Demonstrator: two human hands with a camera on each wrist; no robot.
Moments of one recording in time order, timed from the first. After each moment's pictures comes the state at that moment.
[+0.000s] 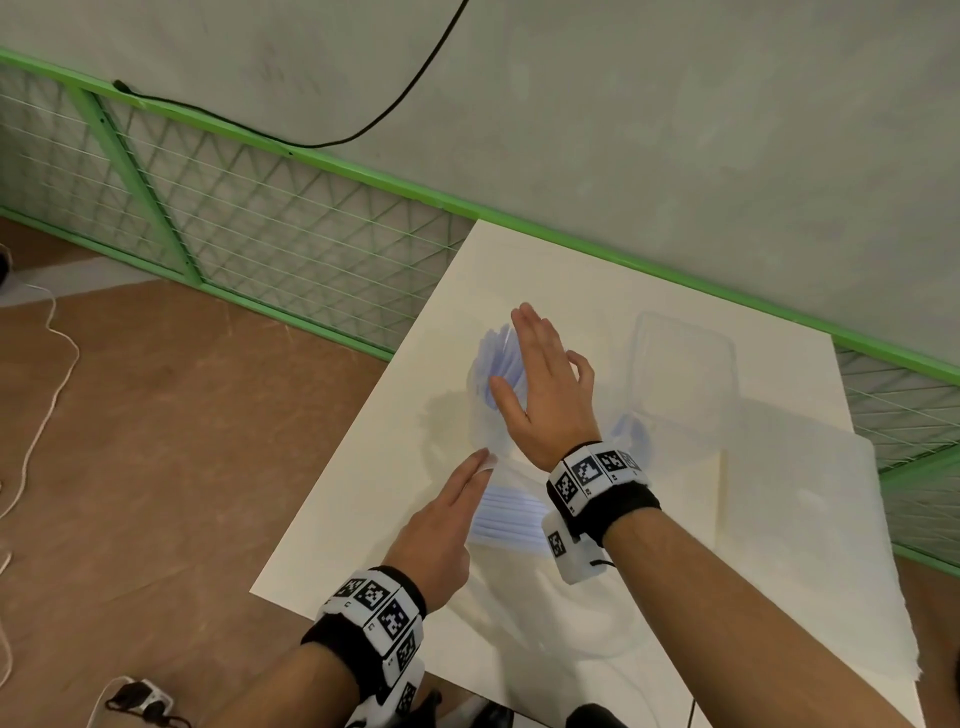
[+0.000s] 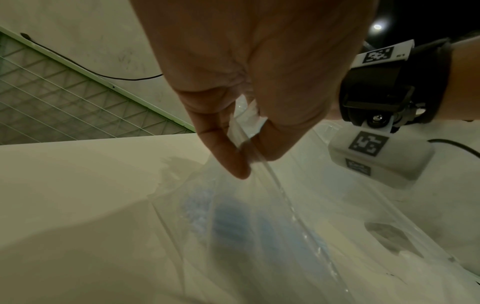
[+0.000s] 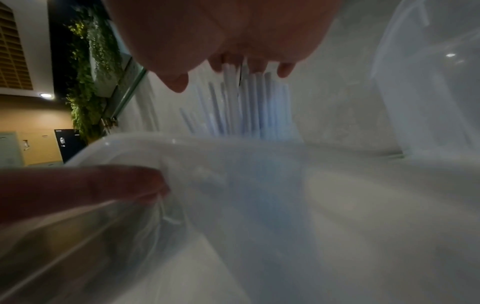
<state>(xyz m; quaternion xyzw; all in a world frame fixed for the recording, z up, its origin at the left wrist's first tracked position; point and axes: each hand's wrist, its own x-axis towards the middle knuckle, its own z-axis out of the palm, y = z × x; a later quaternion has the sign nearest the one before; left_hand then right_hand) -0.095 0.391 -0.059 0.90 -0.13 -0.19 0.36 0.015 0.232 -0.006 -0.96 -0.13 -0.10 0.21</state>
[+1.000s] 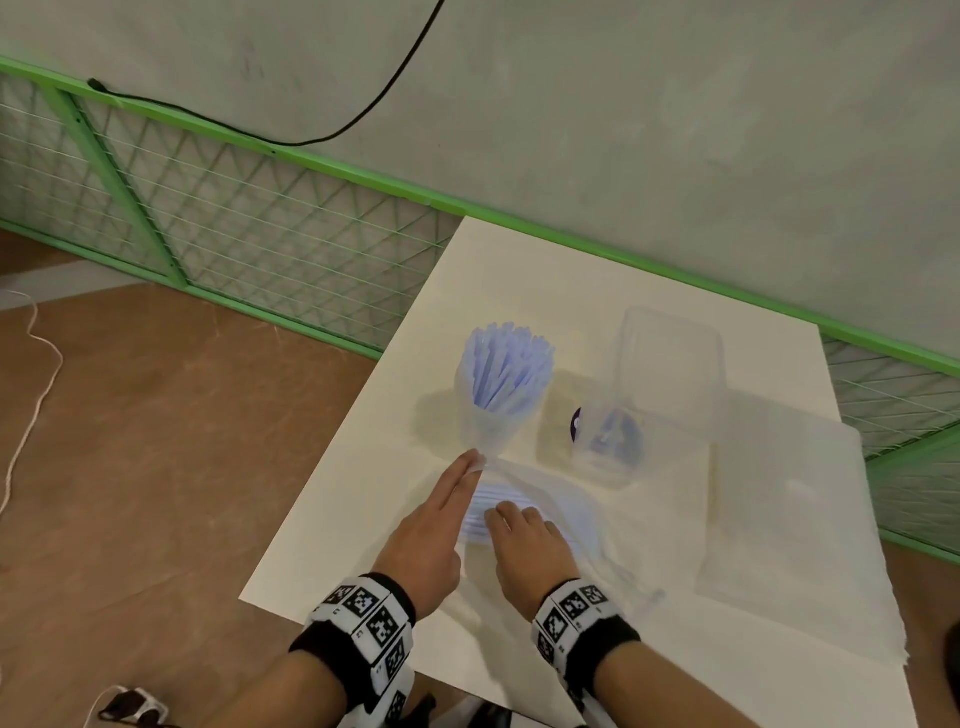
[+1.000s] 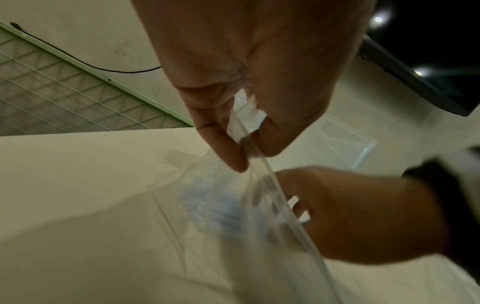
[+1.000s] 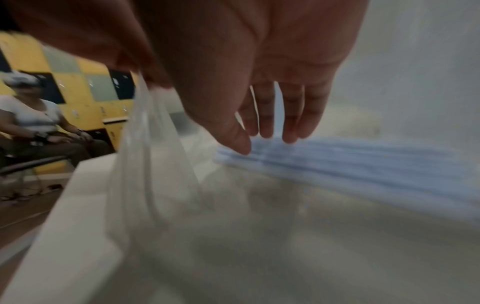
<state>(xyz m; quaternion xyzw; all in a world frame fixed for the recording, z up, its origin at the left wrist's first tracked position) -0.096 0.388 -0.064 0.91 -0.11 -0.20 0.36 -0.099 0.227 -0.101 -0.97 -0.13 0.19 0.02</state>
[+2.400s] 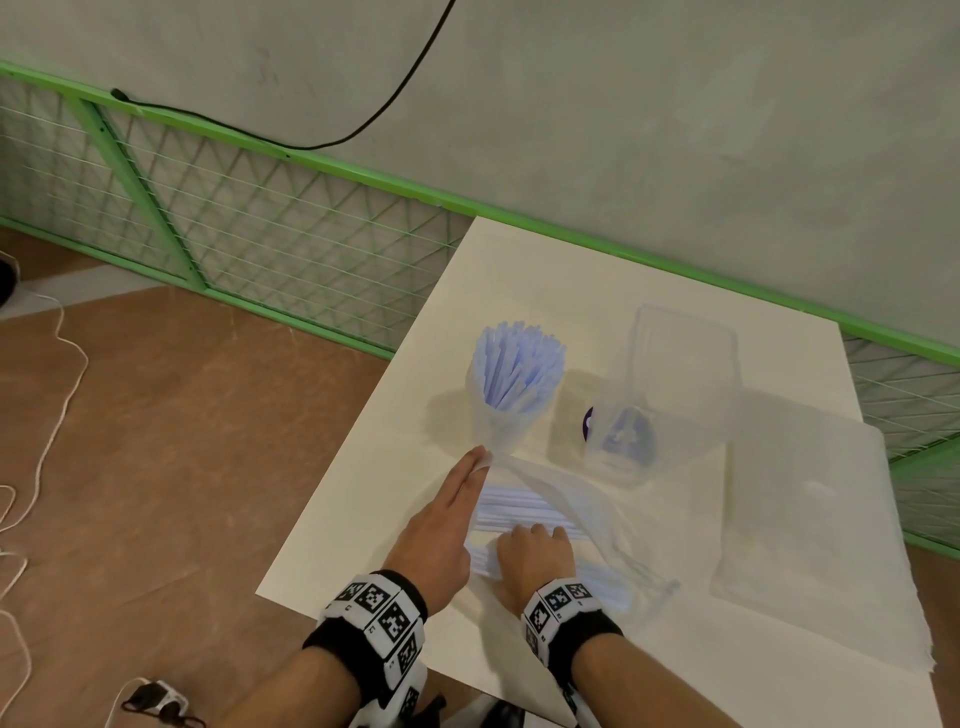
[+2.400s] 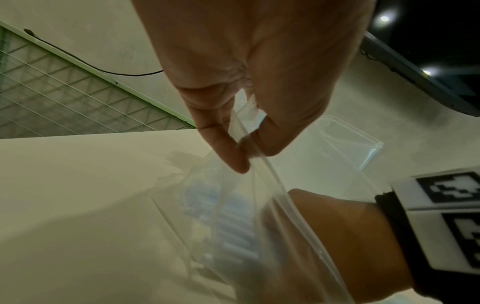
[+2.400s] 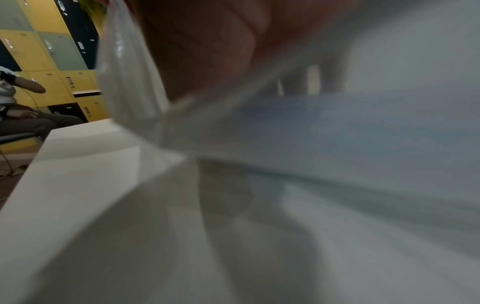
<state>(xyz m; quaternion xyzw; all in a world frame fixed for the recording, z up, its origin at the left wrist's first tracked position) -0.097 0.389 -0.055 0.91 -0.11 -0.19 0.36 -0.095 0.239 -0.128 -0.95 -0.11 0.25 -0.11</state>
